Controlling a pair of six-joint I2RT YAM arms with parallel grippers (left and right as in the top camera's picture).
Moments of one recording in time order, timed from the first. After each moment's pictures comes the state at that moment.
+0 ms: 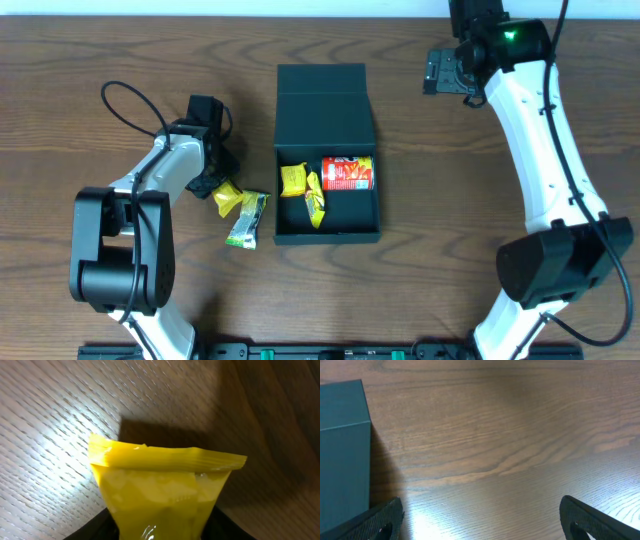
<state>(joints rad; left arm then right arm) -0.09 1.88 1.12 -0.65 -0.04 -0.83 0.18 1.93 2.00 -1.23 0.31 0.30</state>
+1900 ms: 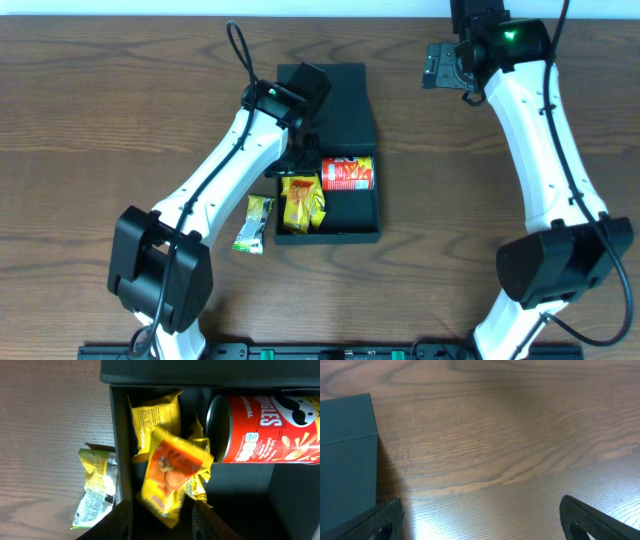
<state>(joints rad) -0.51 1.88 1.62 -1.22 0.02 -0.54 0.18 1.93 2.00 -1.18 0.31 0.30</state>
